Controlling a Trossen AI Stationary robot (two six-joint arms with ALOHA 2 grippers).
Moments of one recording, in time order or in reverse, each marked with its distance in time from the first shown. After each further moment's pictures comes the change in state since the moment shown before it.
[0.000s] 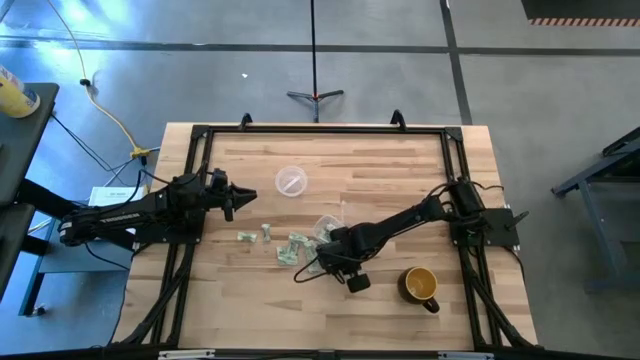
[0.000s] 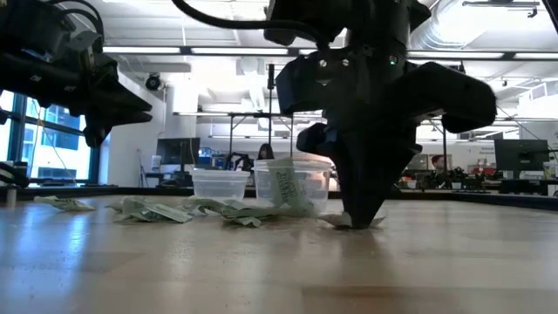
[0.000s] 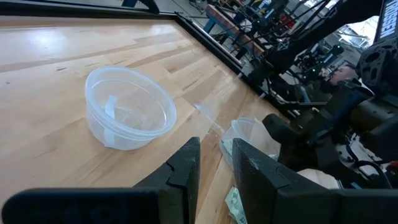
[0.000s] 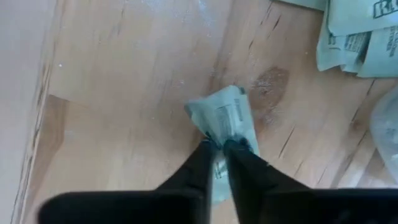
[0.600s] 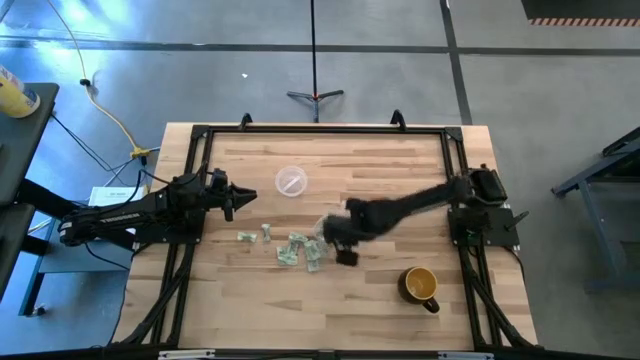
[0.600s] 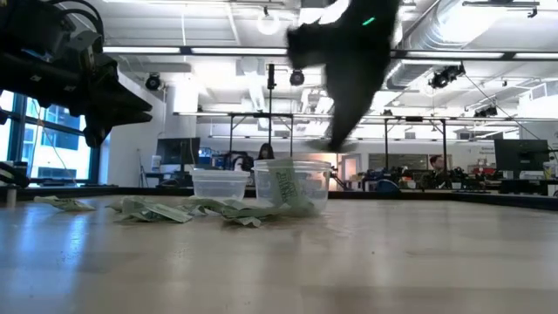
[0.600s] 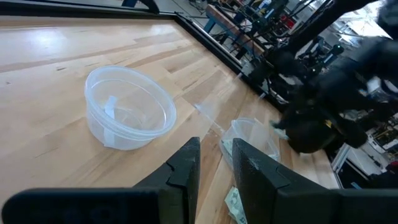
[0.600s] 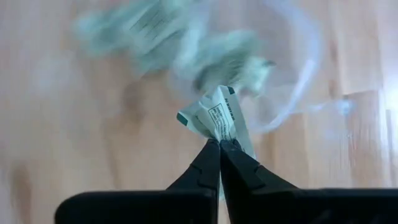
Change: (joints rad) left arm 0.000 0.000 0.000 0.000 0.000 0.000; right arm -0.086 -0.206 -0.004 -0.061 0.189 0.438
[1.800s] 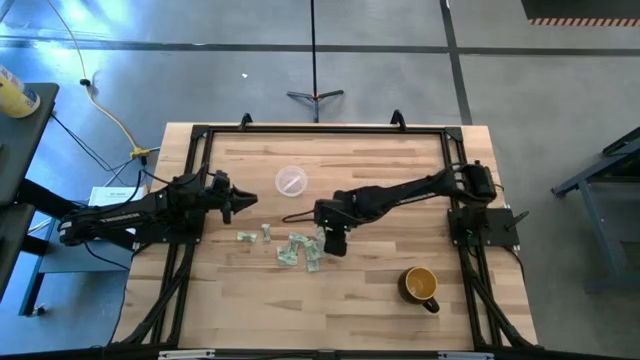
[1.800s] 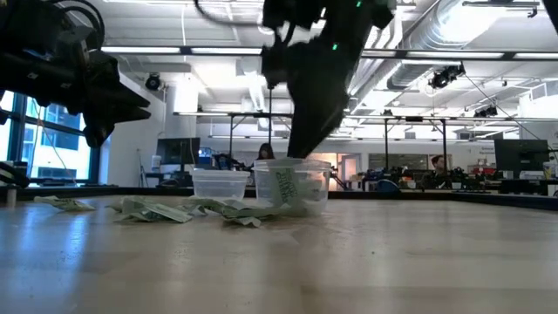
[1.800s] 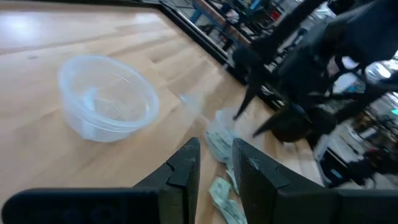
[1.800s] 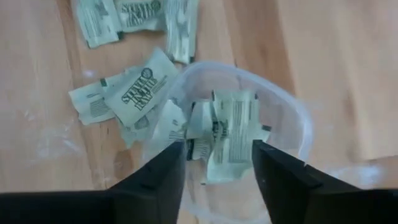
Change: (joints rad) left arm 0.000 0.006 0.000 0.011 0.079 -0.015; right arm -0.108 0.052 0.002 0.173 -0.118 -0.125
